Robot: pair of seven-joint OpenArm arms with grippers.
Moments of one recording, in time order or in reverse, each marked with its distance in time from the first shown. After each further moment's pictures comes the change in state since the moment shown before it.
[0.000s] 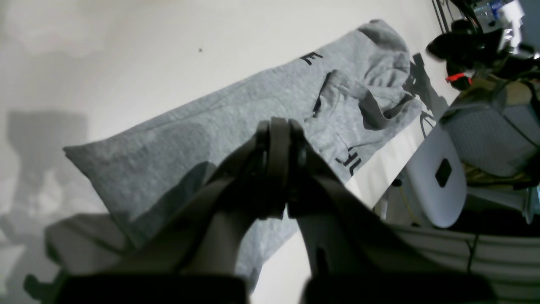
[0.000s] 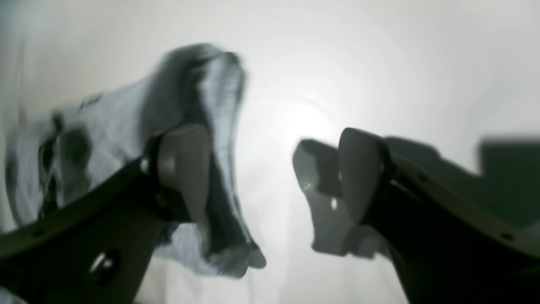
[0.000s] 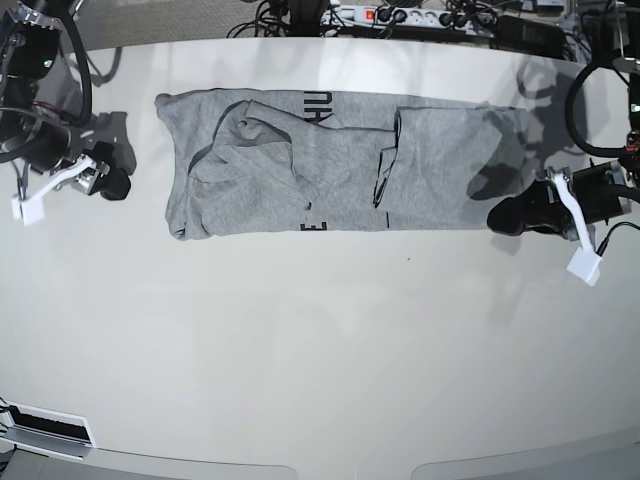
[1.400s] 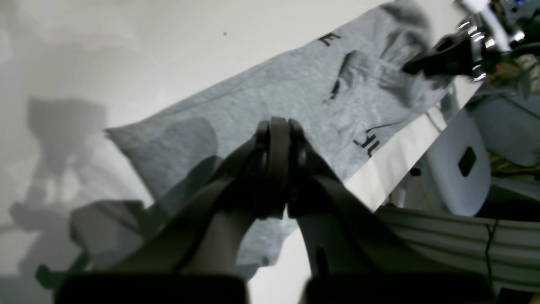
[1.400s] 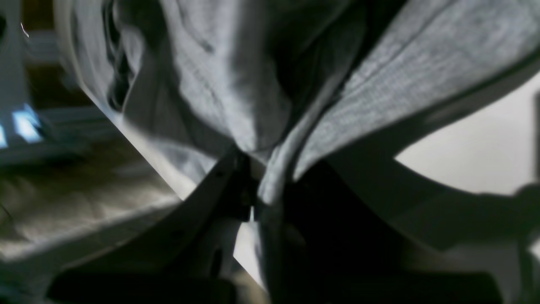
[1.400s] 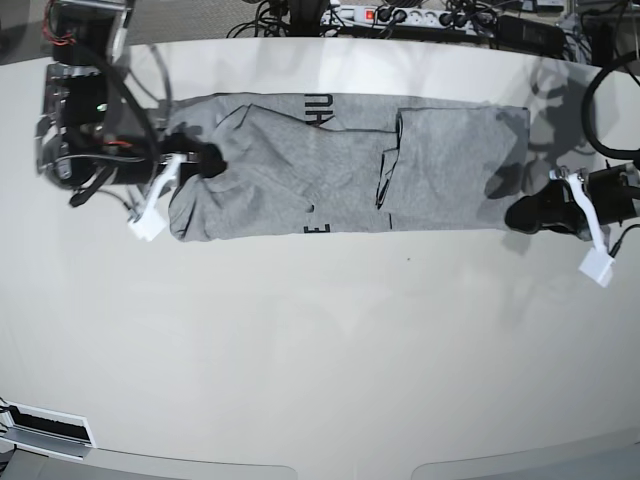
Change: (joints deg) left arm 0.1 -3.7 0.0 0.0 0.9 0.0 -0.1; right arm 9.5 0.3 -19.3 -11.1 9.5 6.3 -15.2
